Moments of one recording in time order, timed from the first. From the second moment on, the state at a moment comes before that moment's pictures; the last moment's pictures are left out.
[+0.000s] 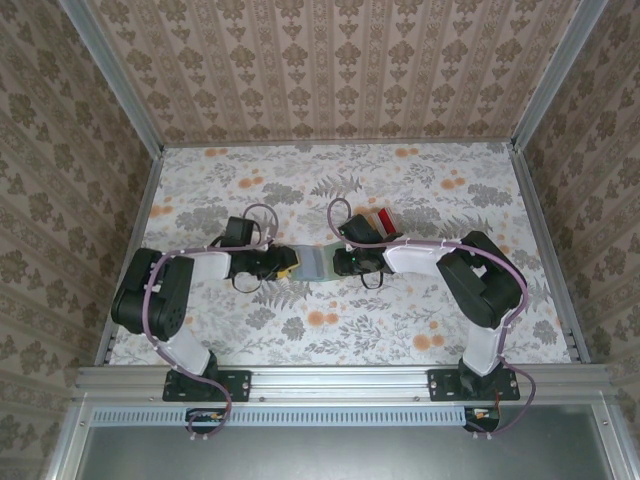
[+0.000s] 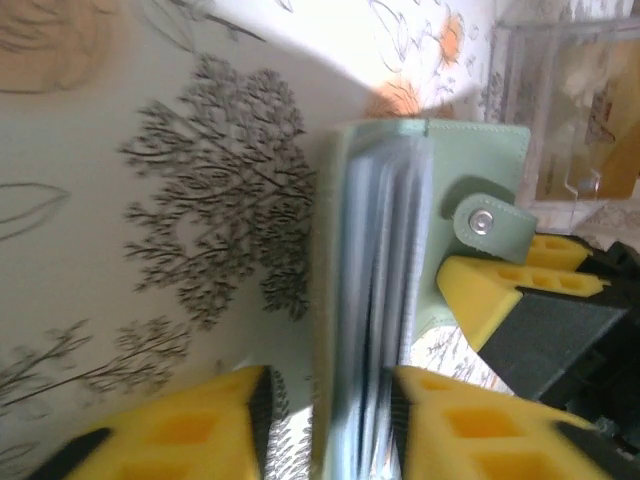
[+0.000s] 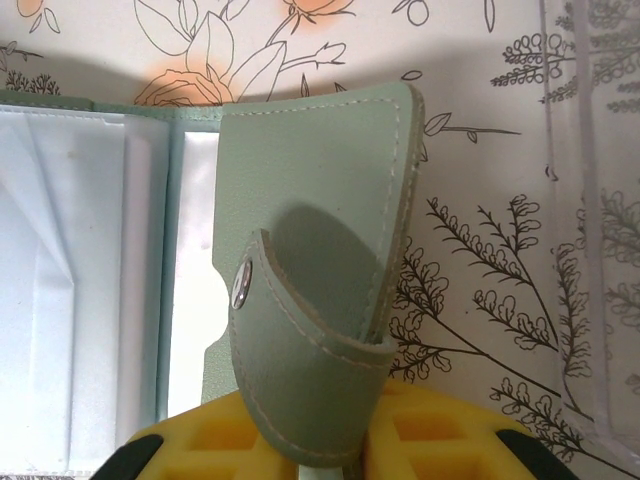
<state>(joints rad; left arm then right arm) -0.33 1.65 0.67 0.02 0.74 -0.72 0.66 1.85 1.02 -0.18 -0.09 0.55</state>
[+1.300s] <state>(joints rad) -0.35 1.47 0.79 -0.39 0.54 -0.57 0.72 1.86 1.16 -0.16 -0.34 0.58</state>
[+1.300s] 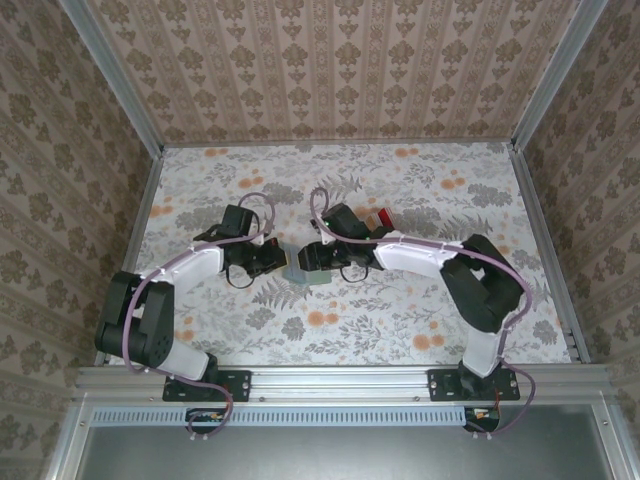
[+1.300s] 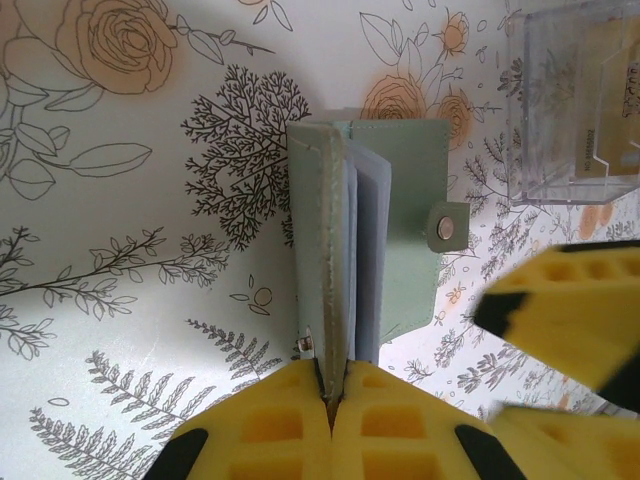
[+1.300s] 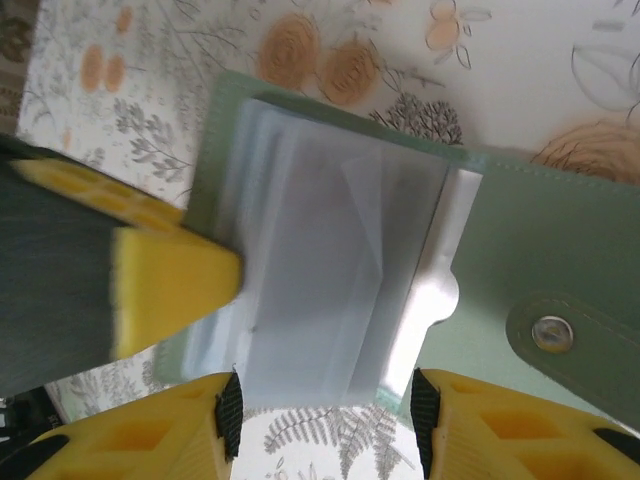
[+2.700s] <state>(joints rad) -0.35 1.47 0.81 -0.40 0.52 -0.57 0.75 1.97 1.24 -0.16 -0.32 0.58</state>
